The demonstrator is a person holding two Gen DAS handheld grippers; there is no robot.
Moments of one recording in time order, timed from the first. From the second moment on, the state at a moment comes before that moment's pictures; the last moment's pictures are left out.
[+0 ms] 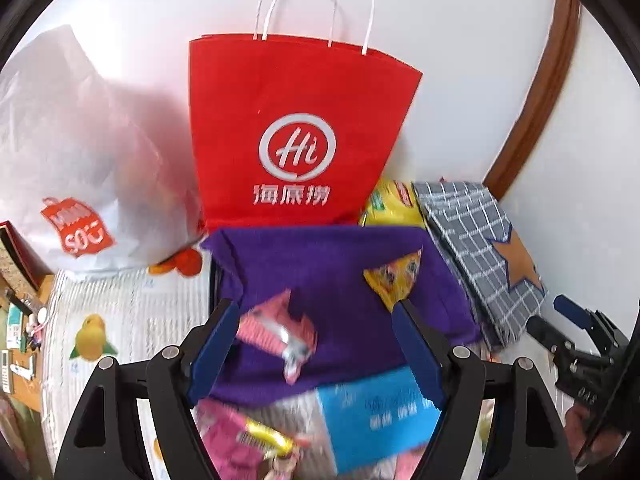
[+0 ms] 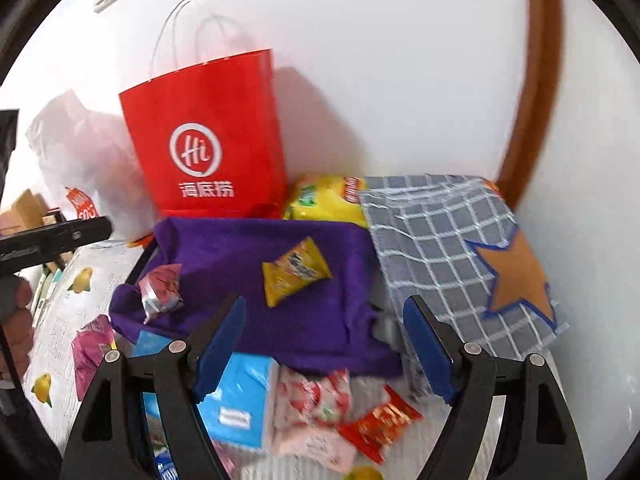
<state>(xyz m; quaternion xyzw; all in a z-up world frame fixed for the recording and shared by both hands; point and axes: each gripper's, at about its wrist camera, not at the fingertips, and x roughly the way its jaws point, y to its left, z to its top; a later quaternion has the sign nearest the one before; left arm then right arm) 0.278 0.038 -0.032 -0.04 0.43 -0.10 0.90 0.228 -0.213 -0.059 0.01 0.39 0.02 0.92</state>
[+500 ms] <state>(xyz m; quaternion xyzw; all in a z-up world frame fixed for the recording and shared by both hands) 0.192 0.104 -0.058 -0.07 0.45 -0.03 0.89 0.155 -0.236 -0.085 -0.01 0.41 0.00 0.91</state>
